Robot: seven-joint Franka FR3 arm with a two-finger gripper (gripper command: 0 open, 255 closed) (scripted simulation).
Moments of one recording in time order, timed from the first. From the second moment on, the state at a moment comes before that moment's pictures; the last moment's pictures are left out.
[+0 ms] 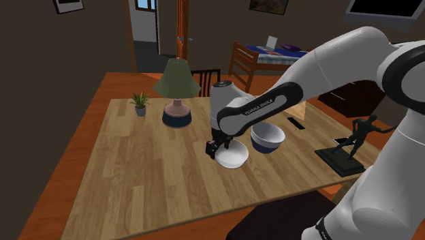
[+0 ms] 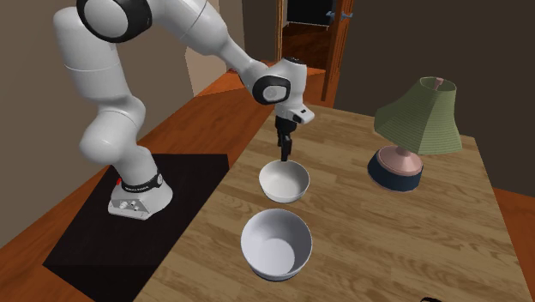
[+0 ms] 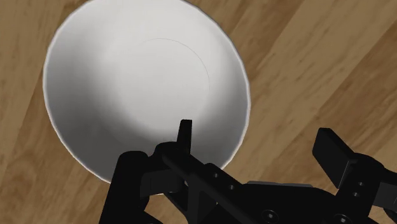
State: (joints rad) arm 0.06 0.12 0.19 -2.28 -0.14 2.30 0.25
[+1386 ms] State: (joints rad) arm 0.06 0.16 0.18 -2.30 -0.16 2.36 0.26
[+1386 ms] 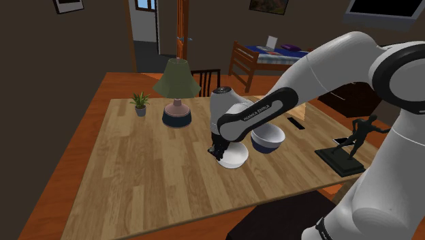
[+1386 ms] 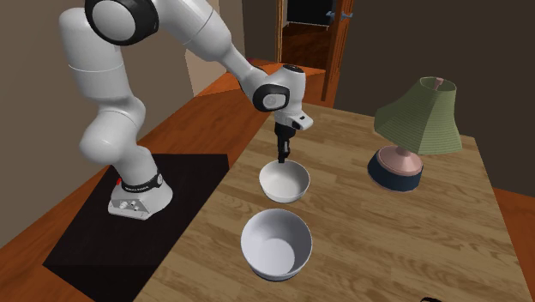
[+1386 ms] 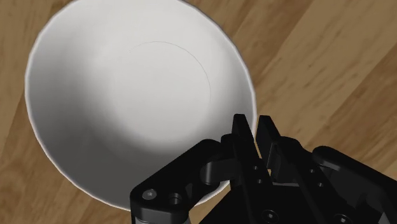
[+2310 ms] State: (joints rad) arm 0.06 0.05 0.19 -2.25 -0.11 2.19 0.22
